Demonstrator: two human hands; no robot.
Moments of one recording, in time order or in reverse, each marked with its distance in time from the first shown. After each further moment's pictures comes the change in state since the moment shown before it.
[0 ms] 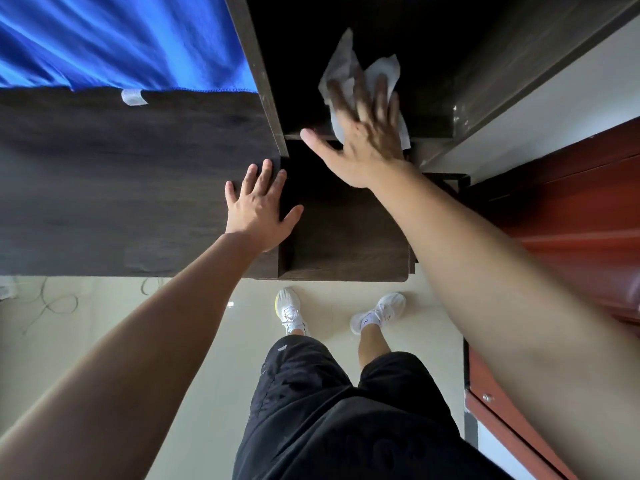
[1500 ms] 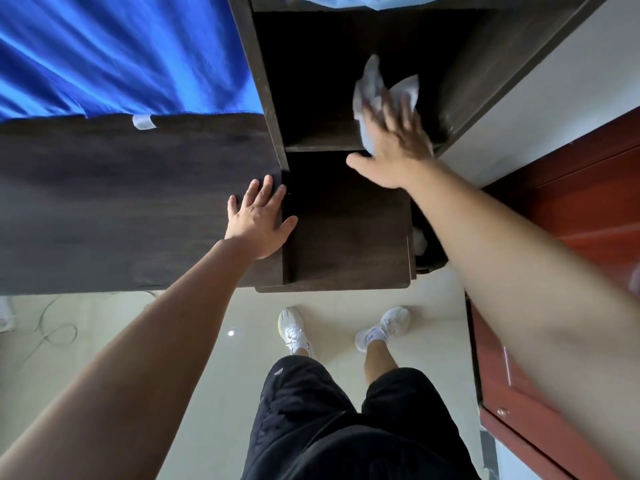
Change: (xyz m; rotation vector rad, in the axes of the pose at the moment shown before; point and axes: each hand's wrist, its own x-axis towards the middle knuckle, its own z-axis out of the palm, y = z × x) left_hand -0.001 -0.010 -0.007 -0.014 -0.098 0.027; right_hand -0.006 0.050 -0.008 -0.043 -0.075 0.039
